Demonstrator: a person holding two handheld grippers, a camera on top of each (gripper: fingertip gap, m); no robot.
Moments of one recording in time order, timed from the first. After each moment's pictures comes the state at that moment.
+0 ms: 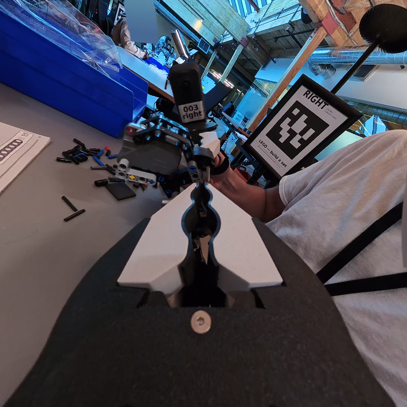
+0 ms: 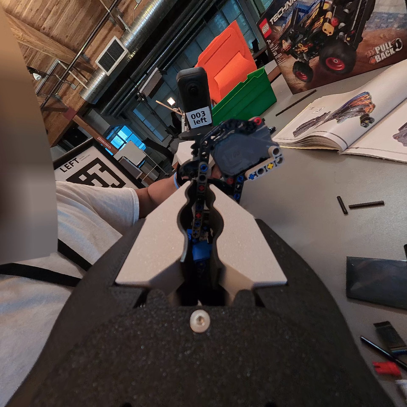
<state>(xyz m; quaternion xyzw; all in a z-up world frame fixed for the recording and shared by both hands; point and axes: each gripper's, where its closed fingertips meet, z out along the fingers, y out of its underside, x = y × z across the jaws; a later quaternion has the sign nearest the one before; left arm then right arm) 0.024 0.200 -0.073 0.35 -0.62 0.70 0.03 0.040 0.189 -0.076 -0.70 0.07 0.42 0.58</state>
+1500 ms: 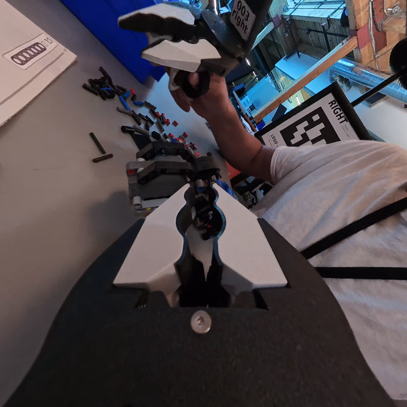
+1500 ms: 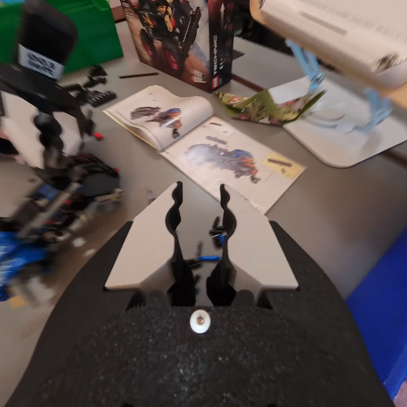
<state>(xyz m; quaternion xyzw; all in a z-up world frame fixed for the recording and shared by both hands) 0.039 0.220 -0.119 0.45 -0.60 0.64 0.14 0.195 0.203 -0.113 -0.85 0.02 0.01 0.53</state>
